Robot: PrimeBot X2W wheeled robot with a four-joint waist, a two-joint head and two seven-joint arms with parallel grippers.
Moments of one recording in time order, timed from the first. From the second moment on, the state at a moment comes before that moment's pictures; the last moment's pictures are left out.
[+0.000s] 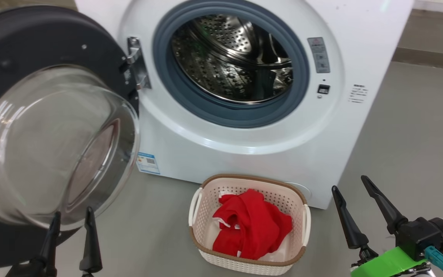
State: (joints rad) left arm 0.03 0.05 0.08 0.10 -0.25 -0.01 -0.25; right arm 0.02 -0.12 0.08 0.10 0.19 0.13 -0.26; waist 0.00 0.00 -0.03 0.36
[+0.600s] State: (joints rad) left arm 0.04 0.06 0.09 0.09 -0.25 0.03 -0.24; right arm 0.02 -0.13 0.11 0.10 0.20 0.13 -0.26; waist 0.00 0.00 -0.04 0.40
